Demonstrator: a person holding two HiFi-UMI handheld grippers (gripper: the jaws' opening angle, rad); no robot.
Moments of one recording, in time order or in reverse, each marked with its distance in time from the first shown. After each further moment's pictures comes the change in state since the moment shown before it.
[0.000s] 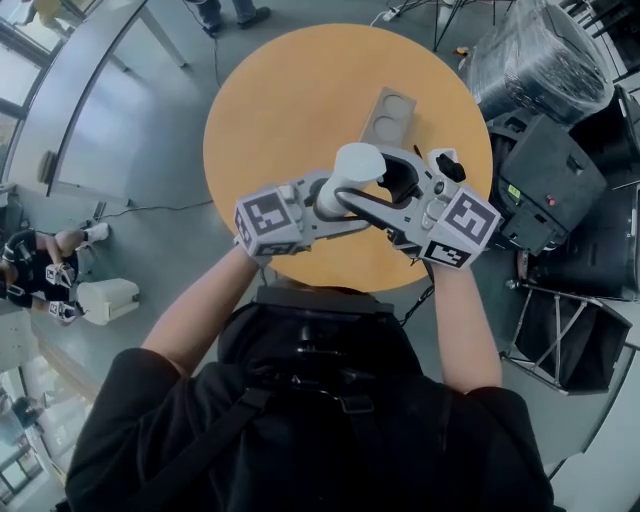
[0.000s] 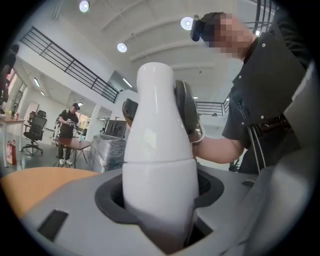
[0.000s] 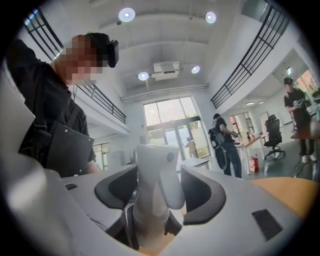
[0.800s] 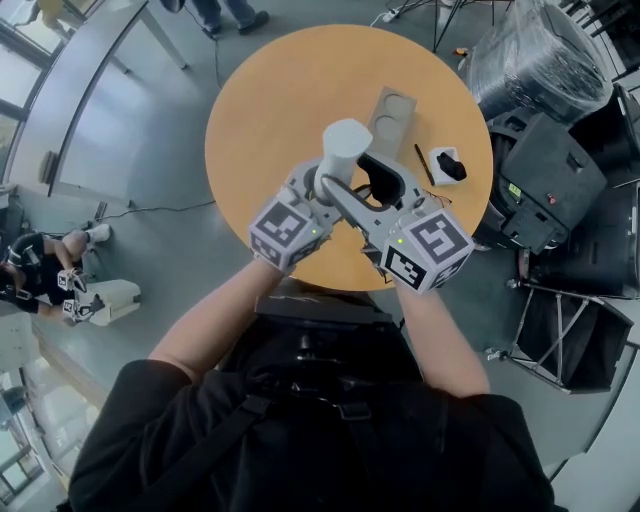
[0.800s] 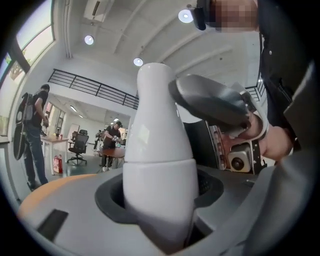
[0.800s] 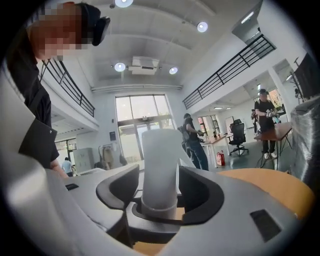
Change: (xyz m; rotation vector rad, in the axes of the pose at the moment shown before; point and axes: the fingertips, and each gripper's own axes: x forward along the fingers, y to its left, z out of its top) left arm -0.017 0.048 0.003 0.012 -0.043 0.481; right arm 0.009 -0.007 -0.021 0.044 0.045 -0.379
